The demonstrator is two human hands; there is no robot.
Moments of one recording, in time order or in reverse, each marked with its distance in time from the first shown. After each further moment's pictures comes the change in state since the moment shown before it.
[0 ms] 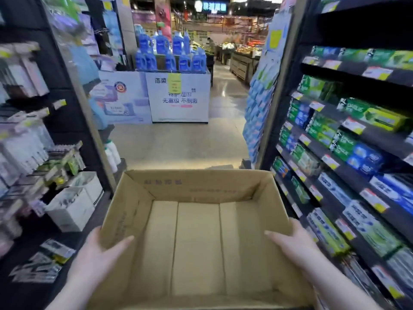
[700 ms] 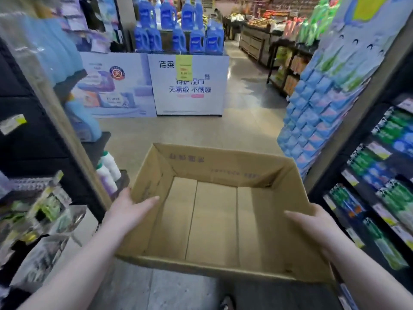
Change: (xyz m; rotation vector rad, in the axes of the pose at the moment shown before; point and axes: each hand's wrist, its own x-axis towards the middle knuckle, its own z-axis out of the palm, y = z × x) left_hand 0.524 0.155 0.008 0.034 -0.086 0.044; right_hand 0.403 -0.258 0.194 0.072 0.003 0.122
